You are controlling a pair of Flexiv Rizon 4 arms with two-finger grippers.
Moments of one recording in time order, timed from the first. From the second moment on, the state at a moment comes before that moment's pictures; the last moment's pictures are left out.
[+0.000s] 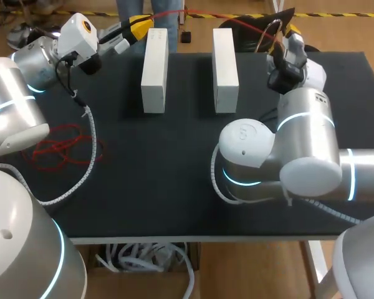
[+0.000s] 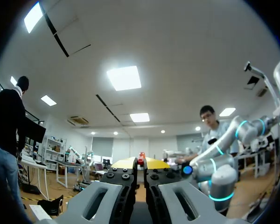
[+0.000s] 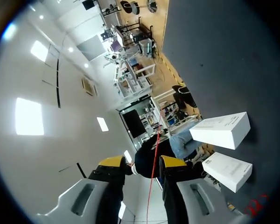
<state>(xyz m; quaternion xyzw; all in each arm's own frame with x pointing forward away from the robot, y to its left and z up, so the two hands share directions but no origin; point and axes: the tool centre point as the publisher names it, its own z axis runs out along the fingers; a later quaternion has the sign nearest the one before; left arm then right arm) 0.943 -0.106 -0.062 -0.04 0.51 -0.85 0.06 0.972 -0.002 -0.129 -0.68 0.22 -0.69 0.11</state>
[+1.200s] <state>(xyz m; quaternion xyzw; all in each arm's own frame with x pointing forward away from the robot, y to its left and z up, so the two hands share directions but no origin) 0.943 -0.106 -0.062 -0.04 0.51 -0.85 0.06 0.968 0.003 -0.129 -0.69 0.14 -0.71 0.06</state>
